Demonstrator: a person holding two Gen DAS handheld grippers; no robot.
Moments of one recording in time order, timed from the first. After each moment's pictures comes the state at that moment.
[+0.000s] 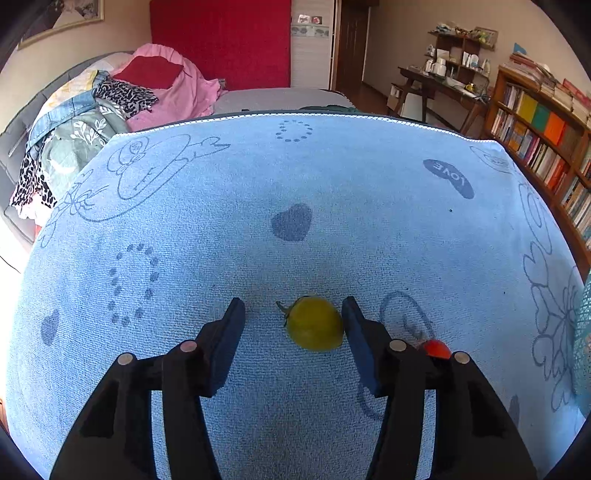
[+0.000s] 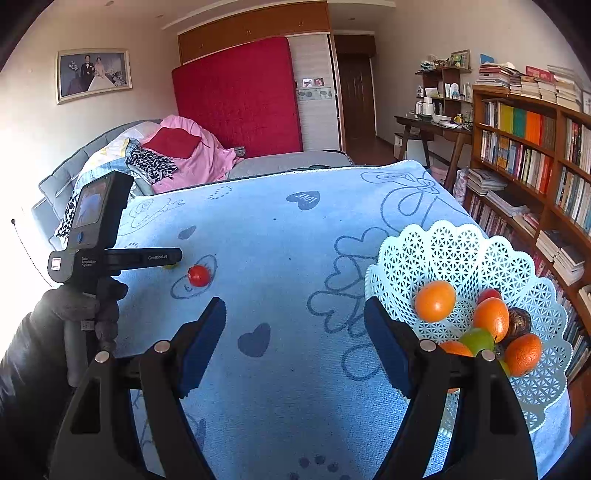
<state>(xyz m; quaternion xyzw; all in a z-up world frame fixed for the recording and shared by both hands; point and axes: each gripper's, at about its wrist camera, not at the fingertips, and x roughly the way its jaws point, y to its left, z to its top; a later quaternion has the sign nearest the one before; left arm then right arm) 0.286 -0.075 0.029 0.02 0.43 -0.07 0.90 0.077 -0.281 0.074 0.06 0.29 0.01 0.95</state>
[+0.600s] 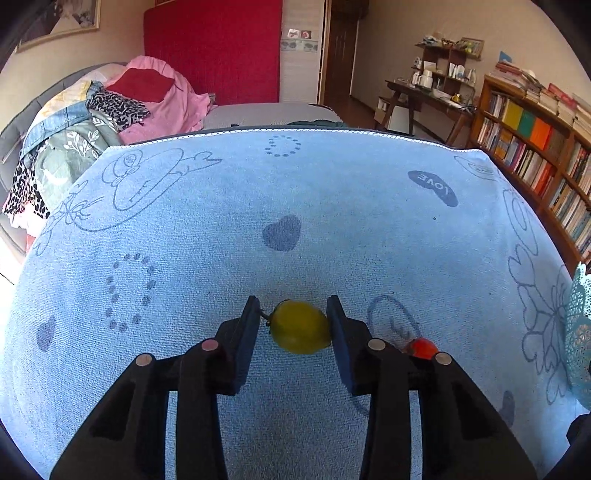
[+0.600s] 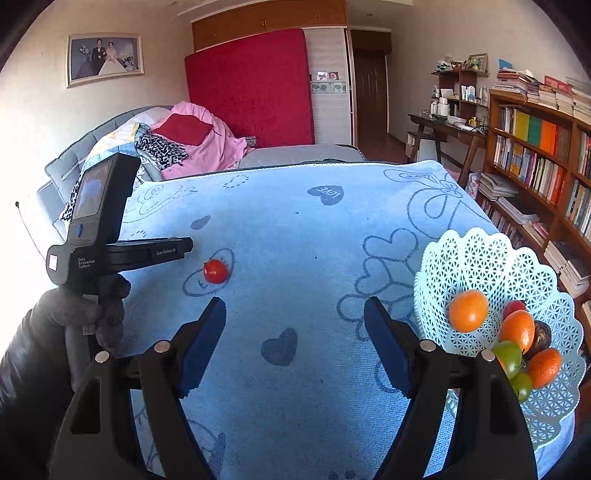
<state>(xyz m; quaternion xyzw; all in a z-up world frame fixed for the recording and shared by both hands) 0.275 -0.071 0.036 0.02 0.39 -0.09 0.91 0.103 -0.249 0.069 0.03 0.31 0.03 0.95</state>
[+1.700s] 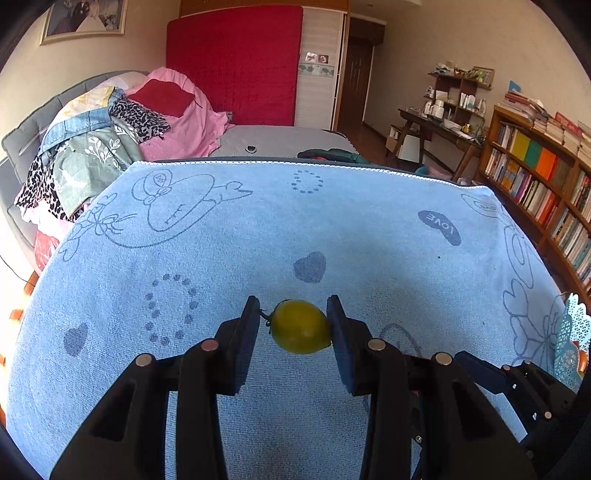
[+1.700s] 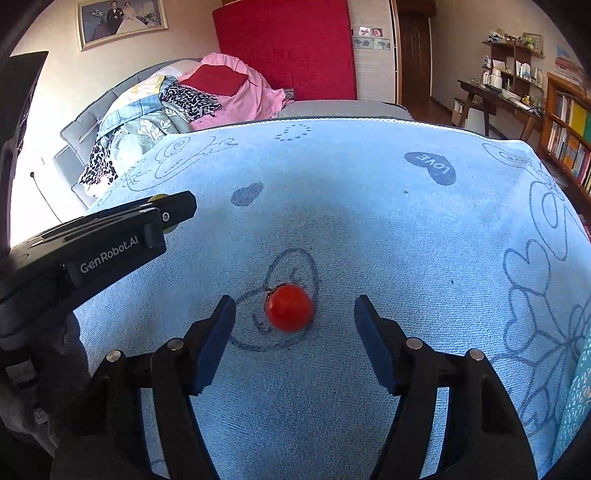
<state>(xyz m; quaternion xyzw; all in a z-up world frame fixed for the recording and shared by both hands) 0.263 -0.049 0.063 -0.01 0.35 -0.07 0.93 0.225 -0.174 0.022 0.03 0.40 0.10 0.91</state>
